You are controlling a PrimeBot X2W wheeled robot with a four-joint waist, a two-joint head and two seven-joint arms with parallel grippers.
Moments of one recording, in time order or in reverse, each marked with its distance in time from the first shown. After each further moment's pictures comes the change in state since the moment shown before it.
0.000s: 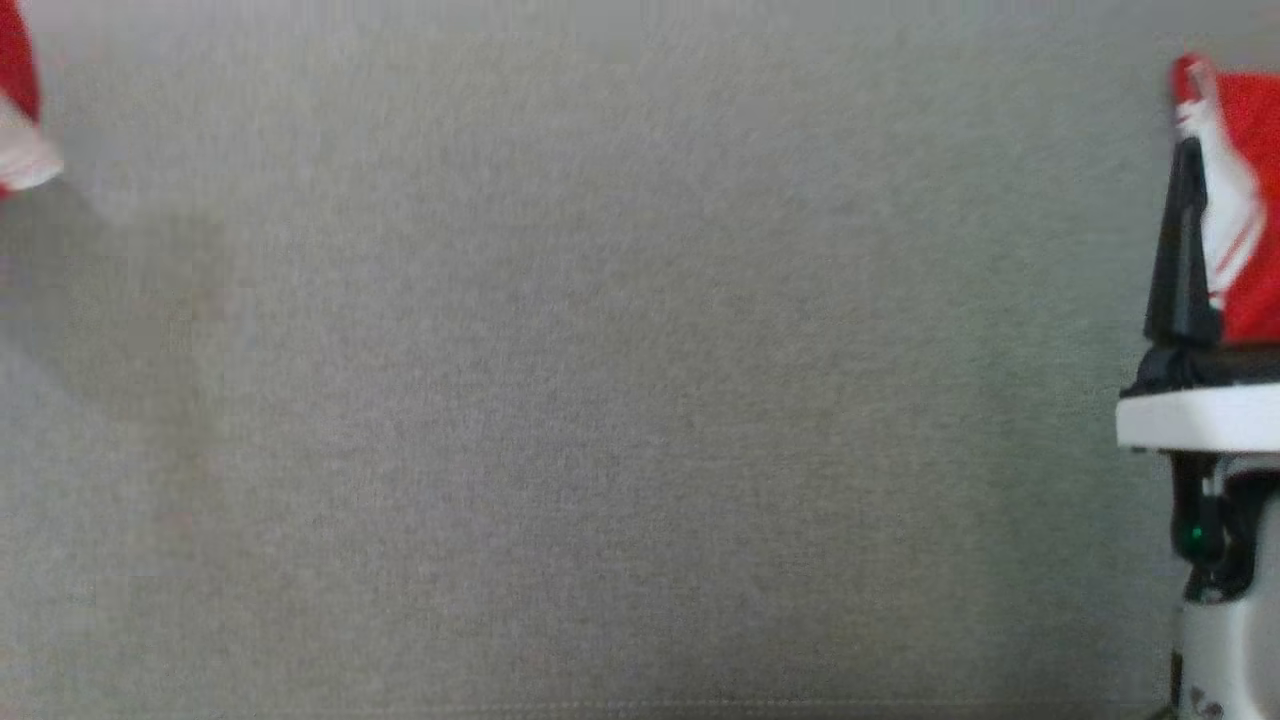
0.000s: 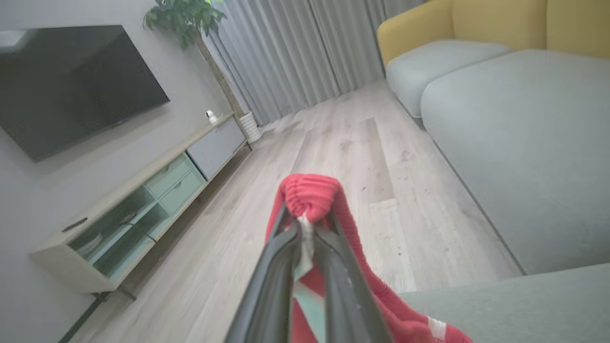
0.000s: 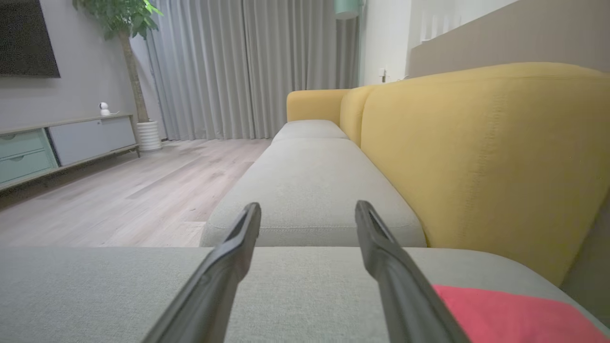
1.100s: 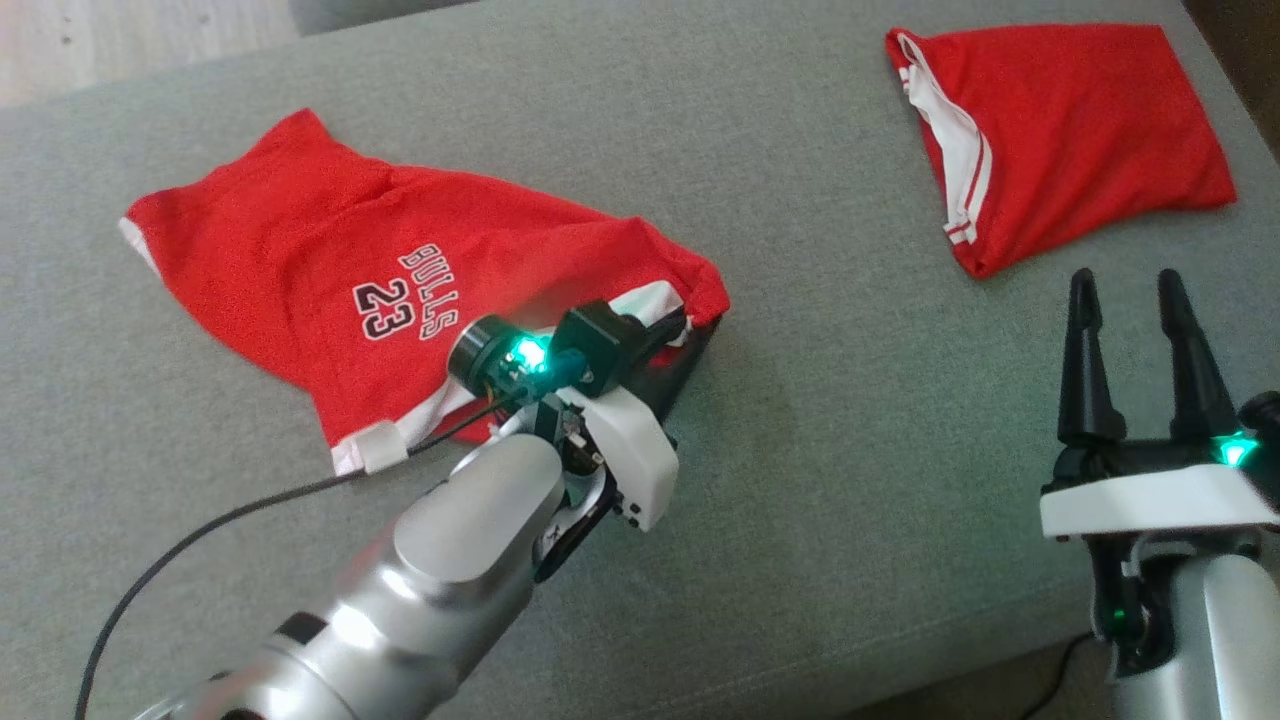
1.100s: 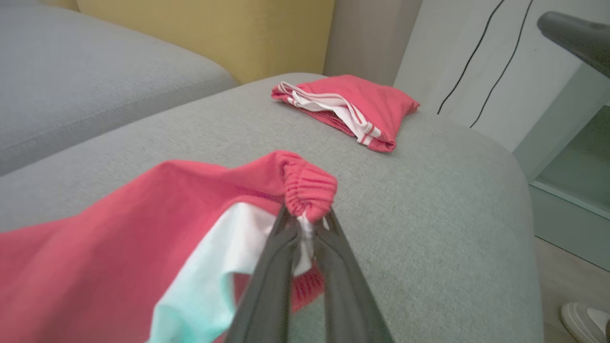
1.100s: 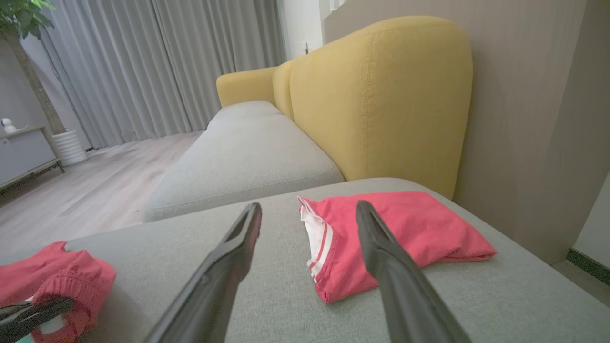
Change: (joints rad) left arm 0.598 -0.648 -0.424 -0.267 -0.111 0.061 -0.162; right arm 0.110 0.003 0.077 0.170 0.113 0.000 -0.109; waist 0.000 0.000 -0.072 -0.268
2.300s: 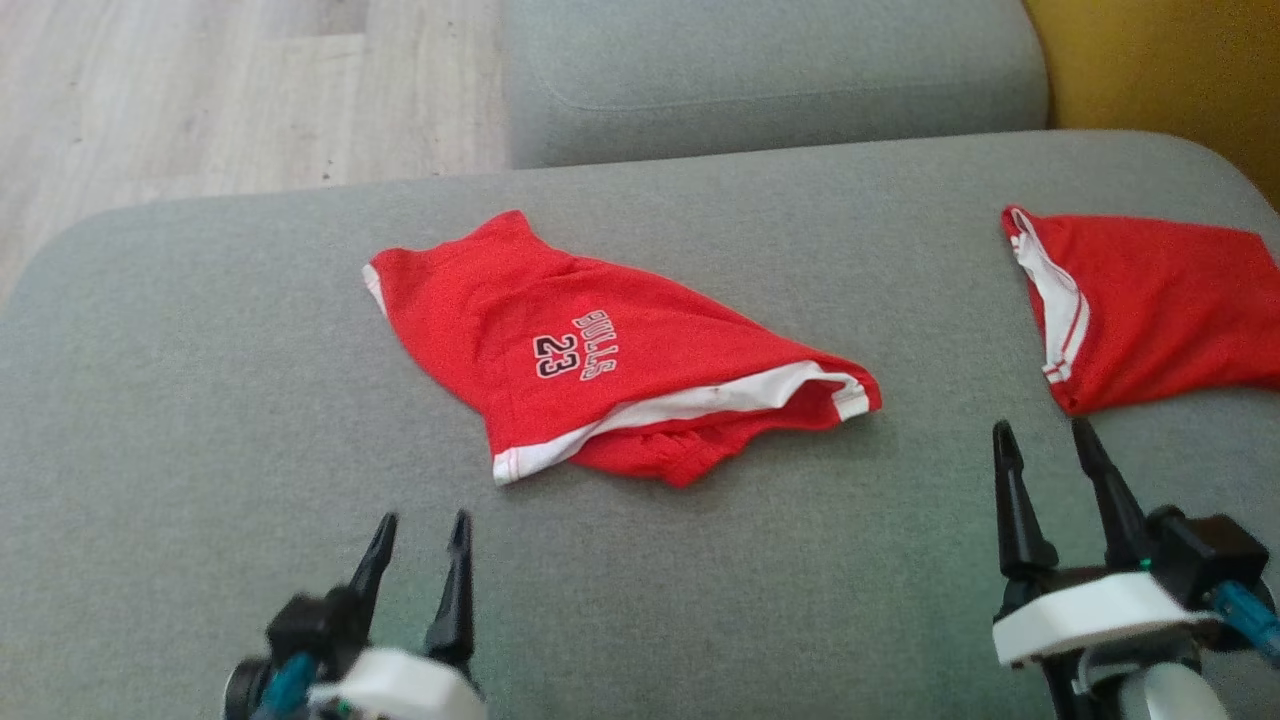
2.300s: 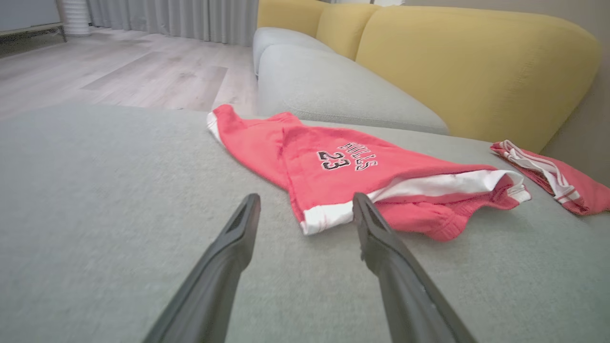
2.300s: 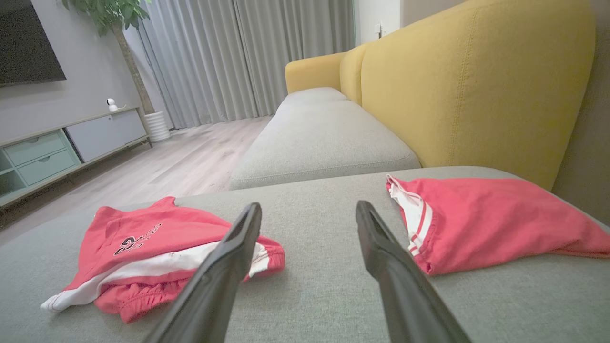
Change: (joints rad) left arm 0.653 0.213 0.360 -0.332 -0.076 0.280 -0.213; right arm 0.151 0.000 0.065 0.114 -0.035 0.000 -0.007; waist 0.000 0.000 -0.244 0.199
